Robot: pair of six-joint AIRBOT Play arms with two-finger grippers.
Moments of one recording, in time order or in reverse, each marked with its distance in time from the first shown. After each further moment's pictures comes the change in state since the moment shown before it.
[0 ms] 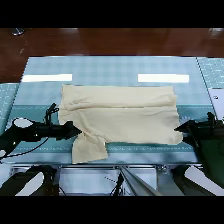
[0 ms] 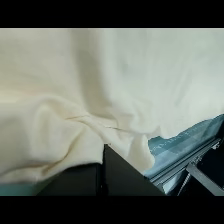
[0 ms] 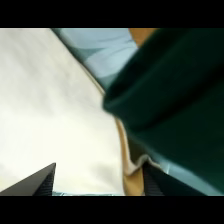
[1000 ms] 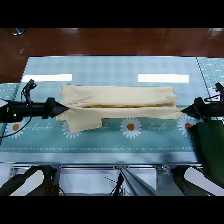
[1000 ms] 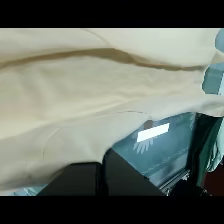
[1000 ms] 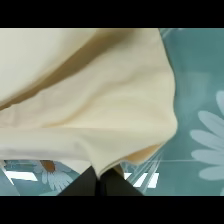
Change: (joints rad) left arm 0.205 -0.074 0.328 0.000 -0.148 0.050; right arm 0.172 -0.037 0.318 0.115 0.041 -0.086
